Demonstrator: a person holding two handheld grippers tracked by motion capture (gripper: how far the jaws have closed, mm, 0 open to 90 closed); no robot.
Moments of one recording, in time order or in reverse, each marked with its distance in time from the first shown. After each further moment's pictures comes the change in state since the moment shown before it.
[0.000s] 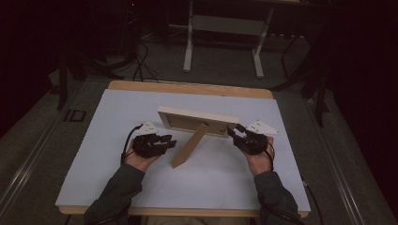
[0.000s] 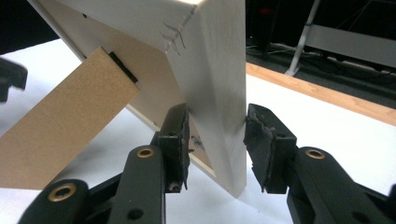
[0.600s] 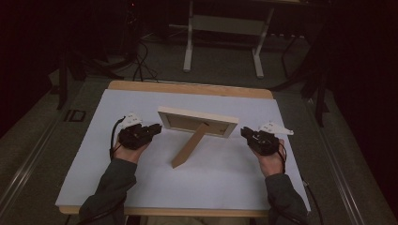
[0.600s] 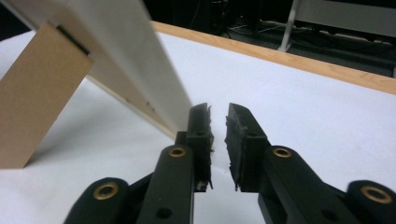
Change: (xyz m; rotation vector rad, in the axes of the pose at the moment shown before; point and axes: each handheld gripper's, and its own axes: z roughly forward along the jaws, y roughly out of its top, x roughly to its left) left arm 0.023 0.010 -0.027 -0.108 0.129 -0.057; right arm -0.032 -0.012 -0.017 0.066 -0.028 0.076
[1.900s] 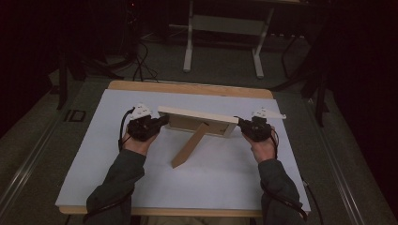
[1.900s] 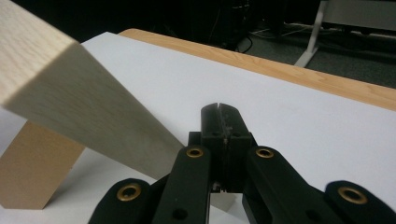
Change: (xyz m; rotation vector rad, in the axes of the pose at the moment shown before) left arm -0.016 0.033 0.016 -0.021 0.005 0.054; right arm -0.001 0.032 0.031 -0.010 0.100 0.033
